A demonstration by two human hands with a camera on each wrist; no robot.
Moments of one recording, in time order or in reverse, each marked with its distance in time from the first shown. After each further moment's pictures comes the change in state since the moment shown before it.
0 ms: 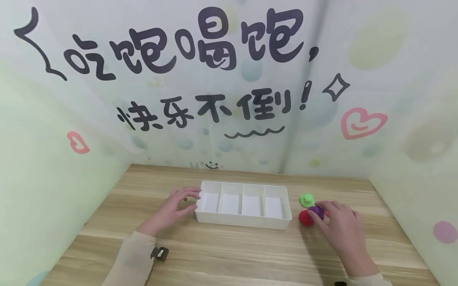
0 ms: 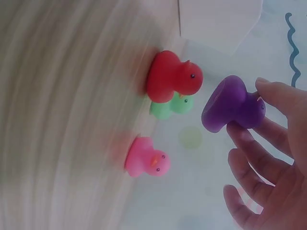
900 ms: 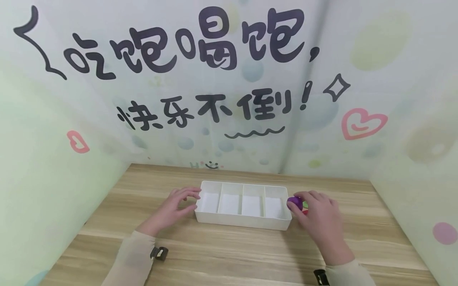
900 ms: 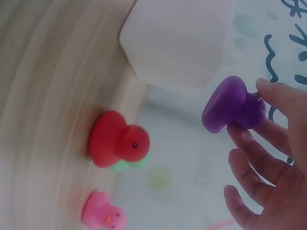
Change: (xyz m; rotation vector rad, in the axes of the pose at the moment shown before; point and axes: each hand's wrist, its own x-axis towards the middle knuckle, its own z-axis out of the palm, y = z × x) left_hand 0.001 0.000 0.000 0.013 -0.007 -0.012; right_hand 0.025 -0.049 0.008 0.051 0.010 -0.060
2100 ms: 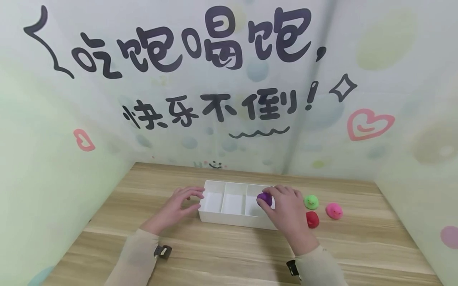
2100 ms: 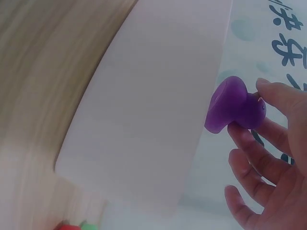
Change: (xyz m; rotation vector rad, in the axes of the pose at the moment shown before) left_hand -0.003 0.004 -0.003 -0.015 -0.005 0.002; right_hand 0.025 -0.070 0.038 0.074 -0.041 -0.101
